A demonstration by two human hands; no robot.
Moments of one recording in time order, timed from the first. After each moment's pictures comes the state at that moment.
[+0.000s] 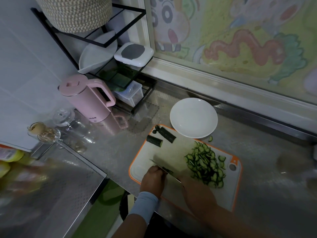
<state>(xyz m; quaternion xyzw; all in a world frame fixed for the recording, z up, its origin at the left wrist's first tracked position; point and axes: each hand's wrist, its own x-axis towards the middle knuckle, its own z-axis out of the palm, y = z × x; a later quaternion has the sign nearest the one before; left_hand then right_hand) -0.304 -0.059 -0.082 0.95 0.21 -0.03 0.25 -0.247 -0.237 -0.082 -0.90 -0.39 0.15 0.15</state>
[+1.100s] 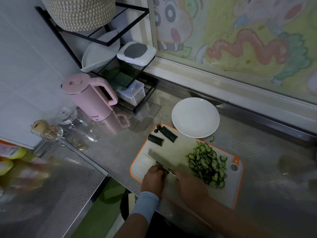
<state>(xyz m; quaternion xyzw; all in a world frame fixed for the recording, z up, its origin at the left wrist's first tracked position) -0.303 -0.055 -0.085 0.96 0.17 0.00 0.23 -0.242 -0.205 -0.071 -0.91 -0.38 0.12 0.14</state>
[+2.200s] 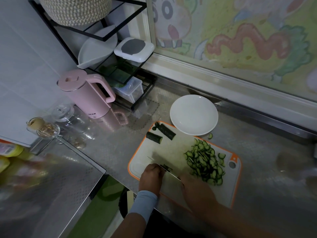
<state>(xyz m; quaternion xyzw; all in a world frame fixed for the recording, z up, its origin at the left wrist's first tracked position) -0.307 -0.058 -0.096 0.94 0.23 0.02 0.25 -0.247 -0.238 -0.076 -0.90 -0.37 0.16 0.14</state>
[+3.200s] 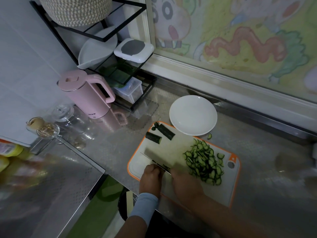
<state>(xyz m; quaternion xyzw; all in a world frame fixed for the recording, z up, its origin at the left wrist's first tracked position) -0.310 -0.064 -0.094 0.95 0.21 0.04 0.24 -0.245 -0.201 -0.062 -0.90 -0.39 0.18 0.08</state>
